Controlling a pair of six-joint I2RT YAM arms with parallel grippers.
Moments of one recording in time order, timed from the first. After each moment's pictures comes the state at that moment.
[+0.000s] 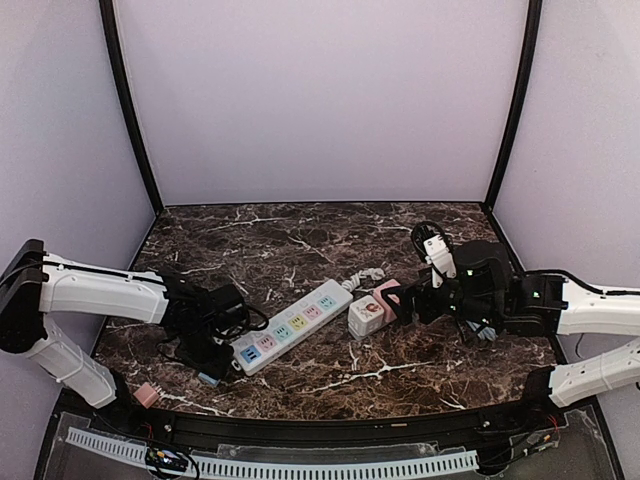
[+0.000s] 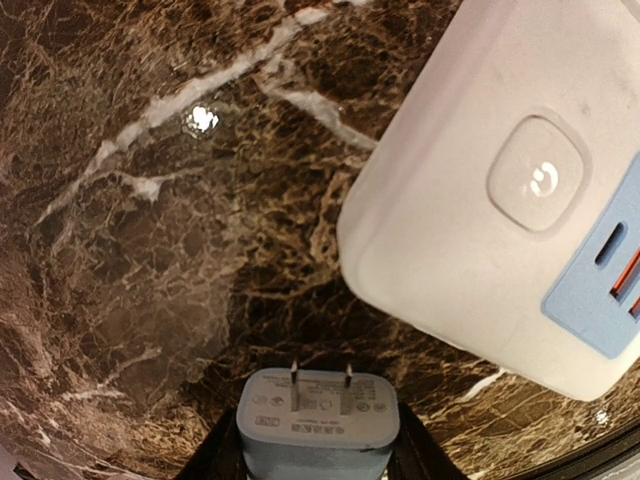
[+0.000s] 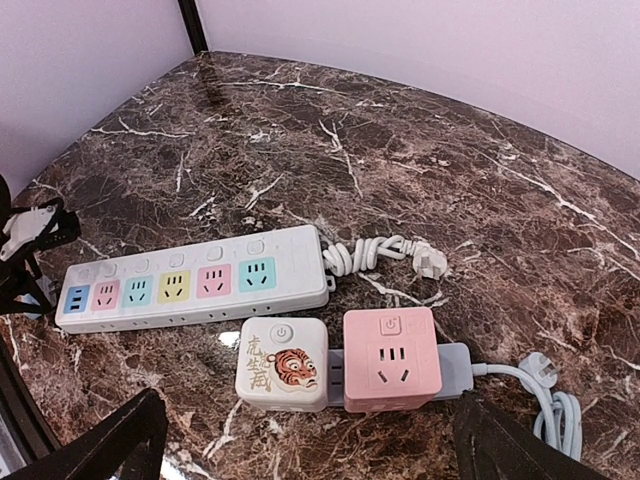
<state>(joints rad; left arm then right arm) -0.92 1.46 0.78 -0.90 -0.08 -0.60 1.04 1.00 0.68 -0.19 0.34 0.29</state>
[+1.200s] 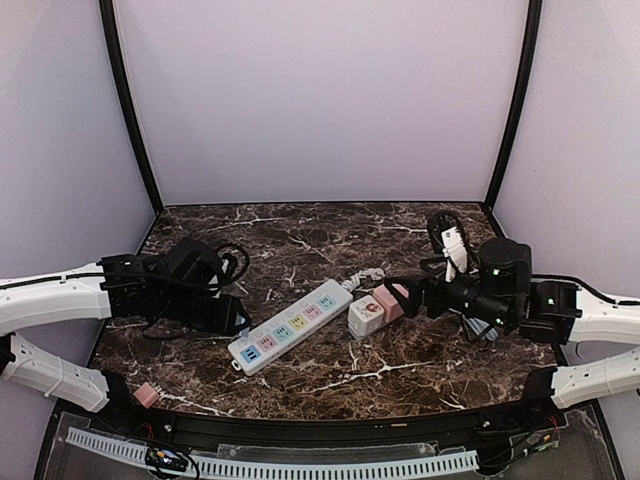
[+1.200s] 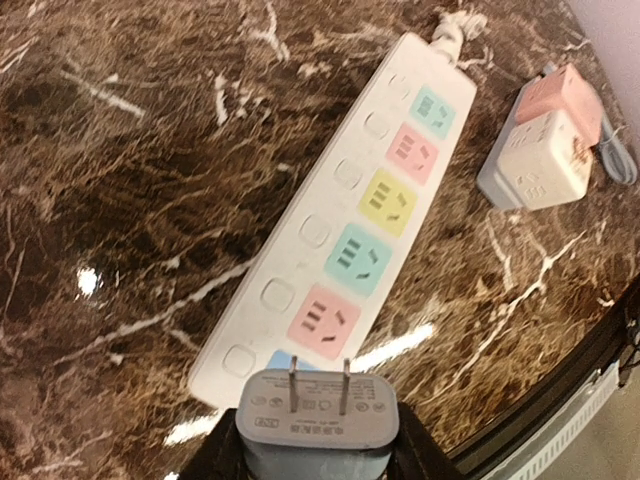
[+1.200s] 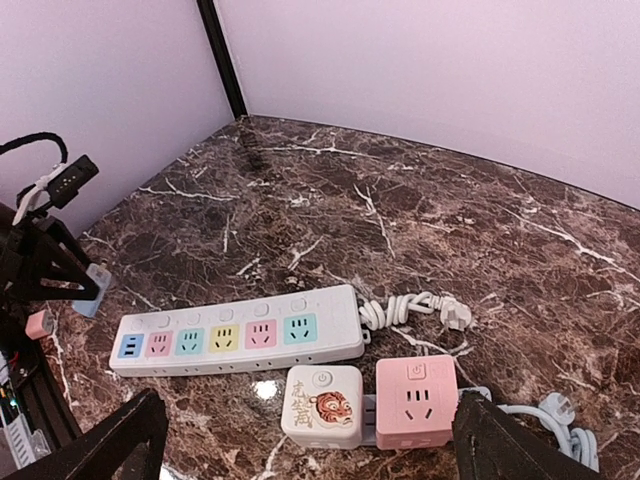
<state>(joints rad) -0.92 1.15 0.84 -0.70 -0.10 -0.69 1.04 0.90 0.64 -0.08 0.30 0.29</state>
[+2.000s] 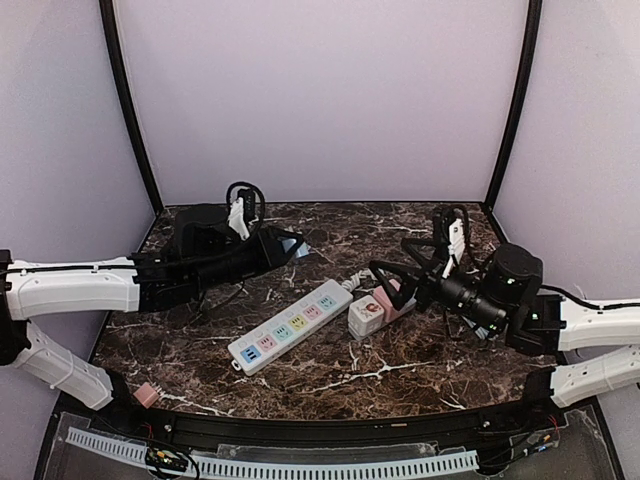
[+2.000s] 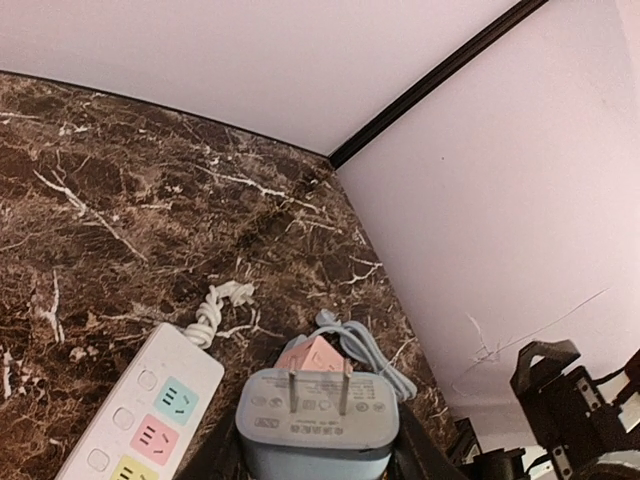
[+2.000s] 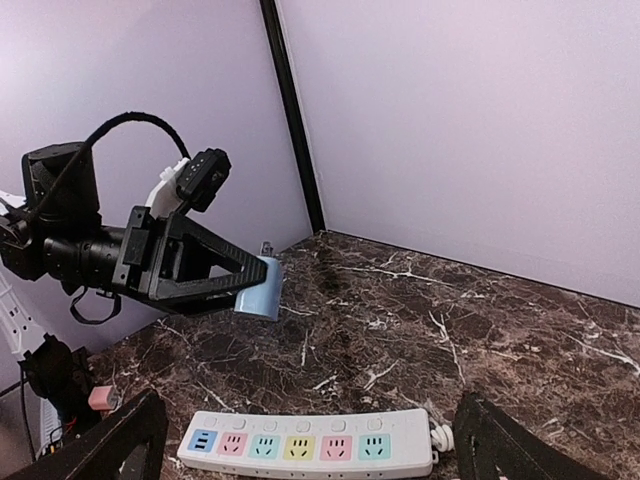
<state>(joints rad) -0.92 1.32 0.87 0.16 -0.12 -0.83 1.09 0.95 0.54 0.43 0.22 0.20</state>
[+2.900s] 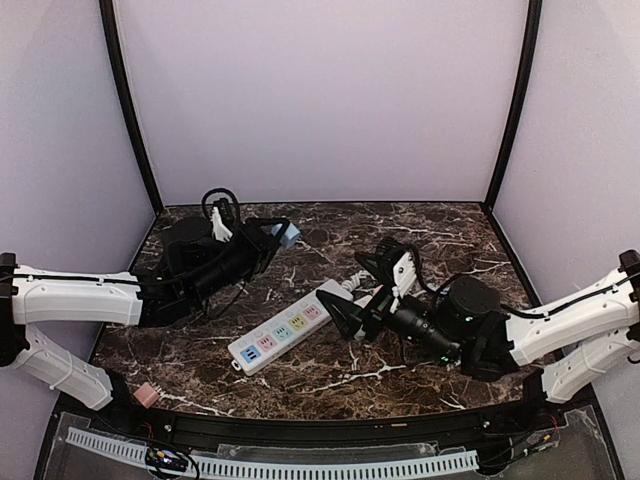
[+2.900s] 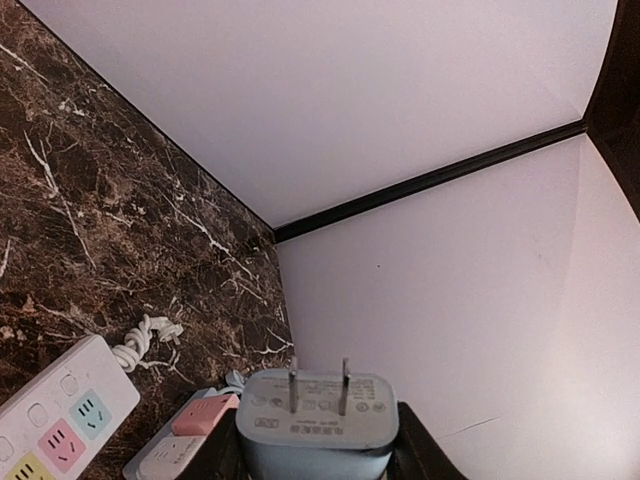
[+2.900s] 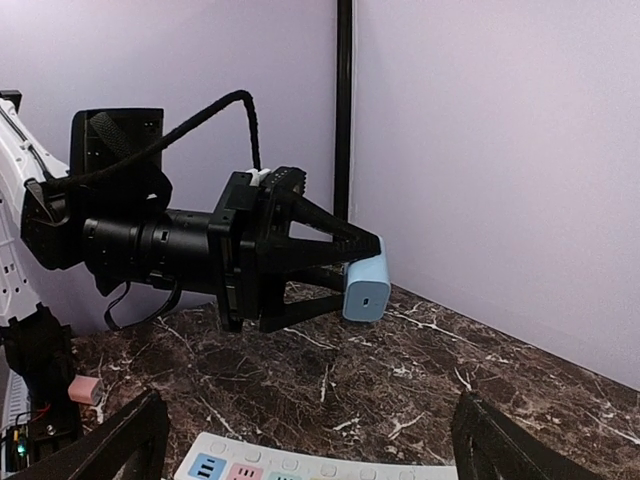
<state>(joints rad) -0.92 1.30 0.75 0.48 -0.25 -1.18 1.33 1.30 0.58 0.86 0.38 -0.07</state>
